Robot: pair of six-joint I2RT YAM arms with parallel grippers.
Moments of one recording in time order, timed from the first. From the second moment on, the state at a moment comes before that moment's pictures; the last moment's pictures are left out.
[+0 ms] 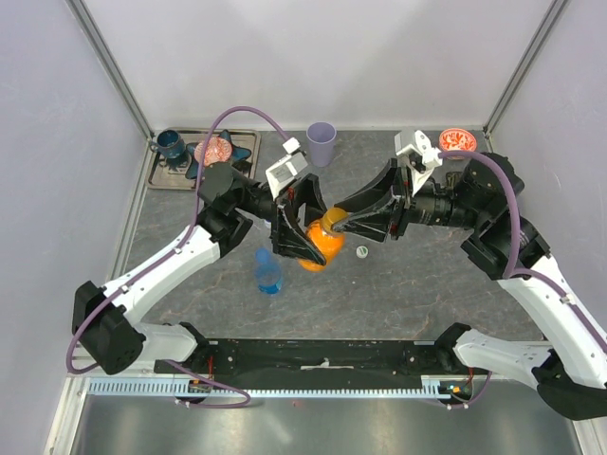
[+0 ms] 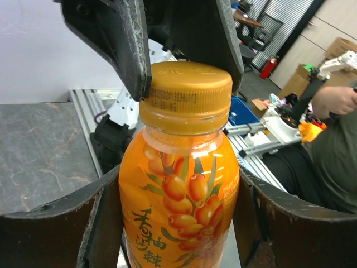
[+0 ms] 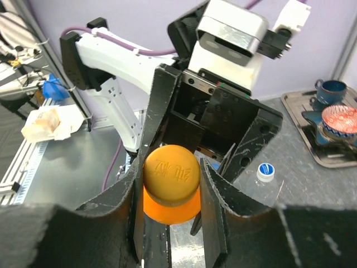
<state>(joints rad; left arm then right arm) -0.70 1.29 1.12 0.63 1.32 -0.79 0.68 1.03 1.44 -0.34 -0.76 0.21</state>
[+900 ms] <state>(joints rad) -0.69 1.26 1.21 0.18 1.27 -0.45 0.69 1.04 1.47 -0.40 -0.68 0.22</state>
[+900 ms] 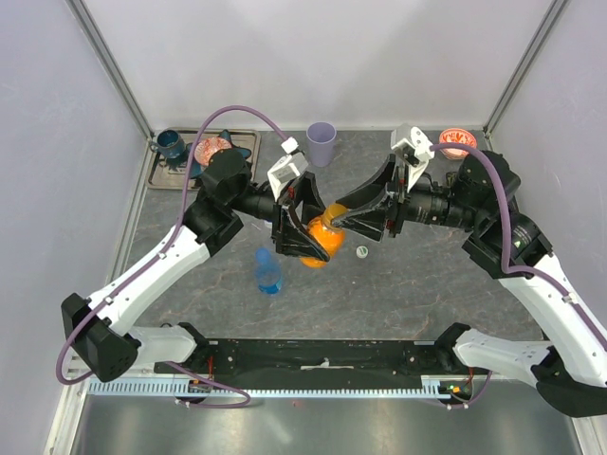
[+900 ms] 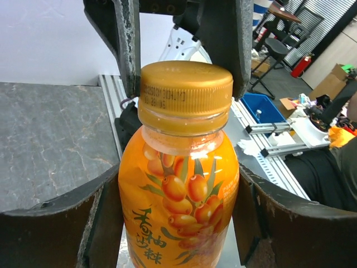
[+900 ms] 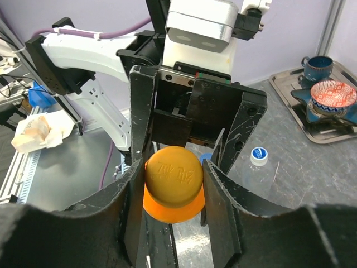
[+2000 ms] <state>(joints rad) -0.84 1.16 1.22 -0.07 0.47 -0.12 0.69 1.21 1.82 -0.65 -0.08 0.49</state>
